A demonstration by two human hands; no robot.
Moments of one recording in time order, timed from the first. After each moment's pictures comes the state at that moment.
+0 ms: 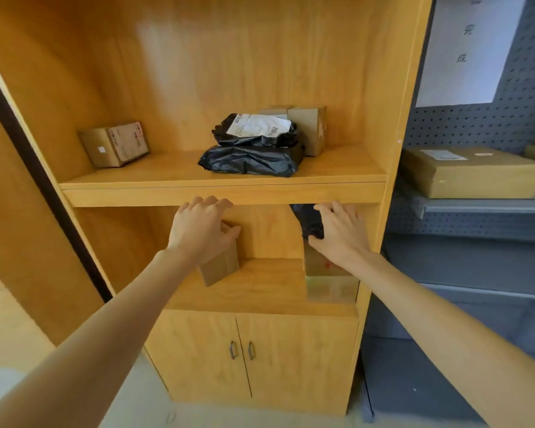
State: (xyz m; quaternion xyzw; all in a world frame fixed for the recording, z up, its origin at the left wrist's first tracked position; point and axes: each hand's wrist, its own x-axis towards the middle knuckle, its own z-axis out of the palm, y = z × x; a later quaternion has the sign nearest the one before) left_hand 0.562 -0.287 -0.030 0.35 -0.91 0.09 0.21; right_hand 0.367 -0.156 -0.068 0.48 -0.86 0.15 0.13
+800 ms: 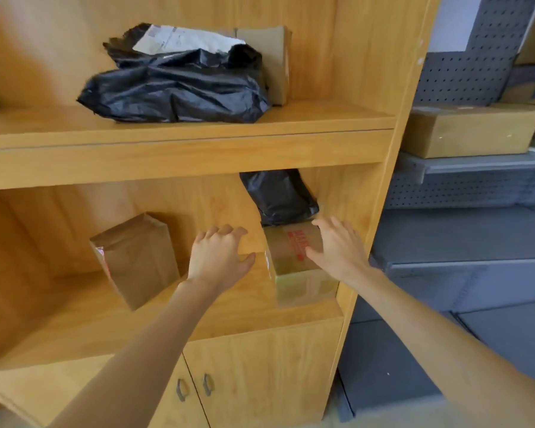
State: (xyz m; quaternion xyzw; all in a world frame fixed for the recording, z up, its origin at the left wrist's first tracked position) left_hand 0.408 -0.388 -0.220 0.24 -0.95 0.02 0.19; right_hand 0.264 -0.231 -0.225 0.38 -0.91 0.14 0.10
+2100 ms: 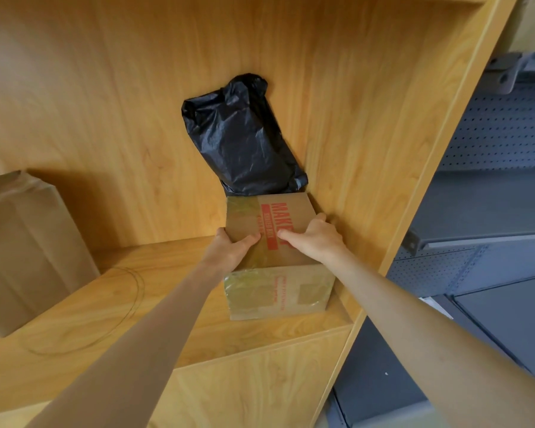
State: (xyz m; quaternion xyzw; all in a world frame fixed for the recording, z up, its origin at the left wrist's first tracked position) left_hand 0.228 -0.448 -0.406 0.36 -0.74 -0.56 0.11; right_hand 0.137 -0.316 -0.380 0.16 -0.93 0.29 -0.13
